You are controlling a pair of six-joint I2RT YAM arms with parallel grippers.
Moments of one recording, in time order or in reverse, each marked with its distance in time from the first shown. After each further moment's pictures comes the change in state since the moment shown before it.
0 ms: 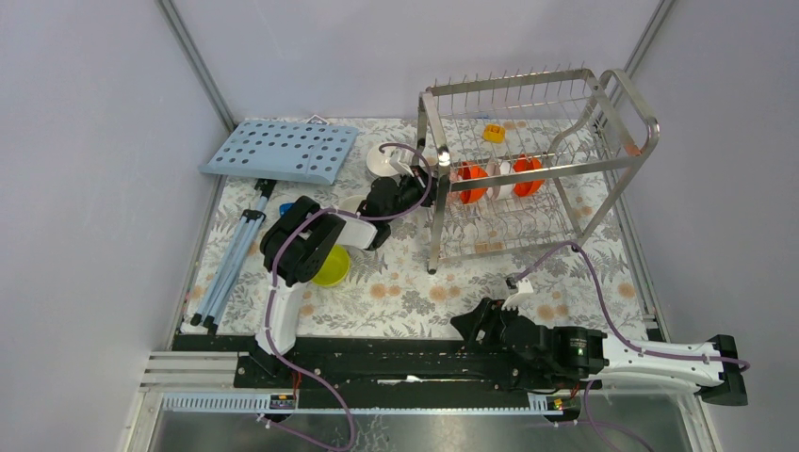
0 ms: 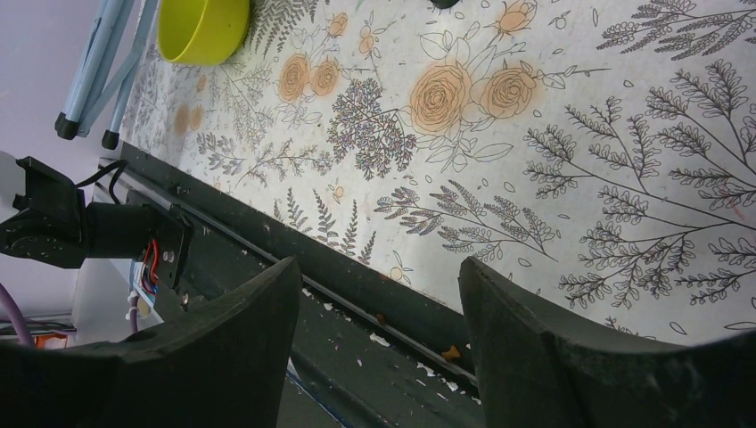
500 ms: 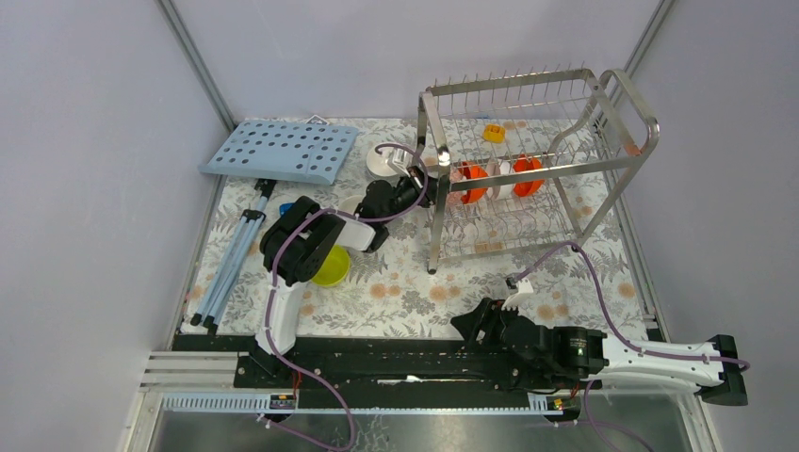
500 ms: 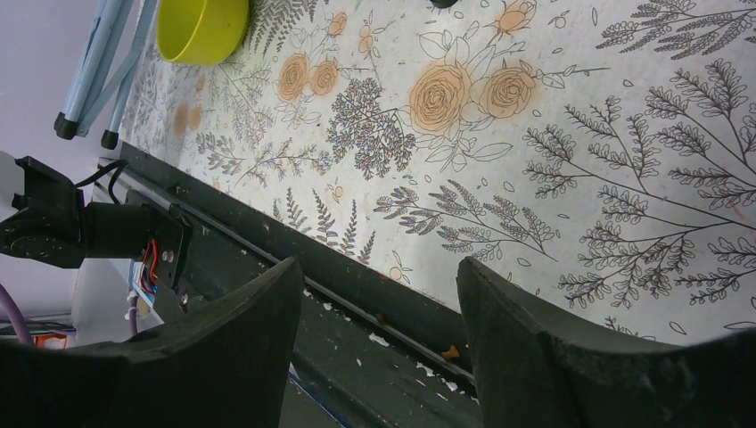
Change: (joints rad) left arm 0.010 0.000 -0.026 0.109 0.060 -0.111; right arm 0.000 0.000 -0.001 0.000 0.000 0.001
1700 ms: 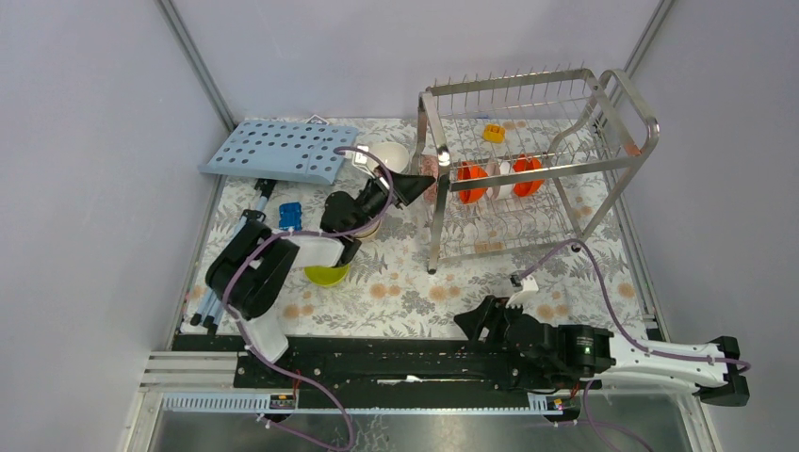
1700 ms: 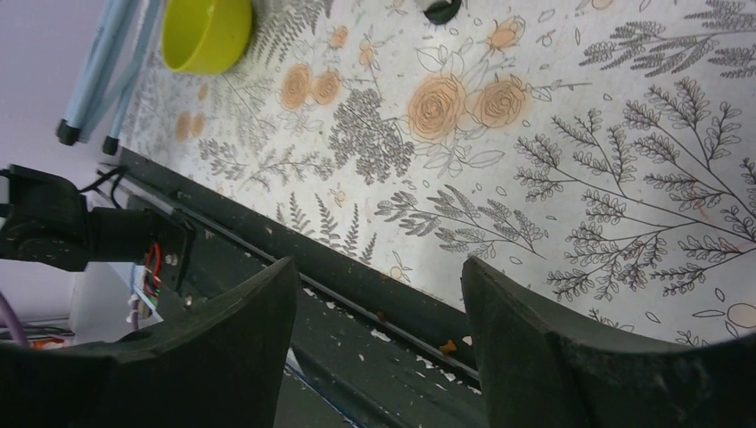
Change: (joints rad) left arm 0.036 -0.330 -0.271 0.166 0.037 -0.151; right arm 0.000 -0.010 0.047 -0.080 0.012 -0.005
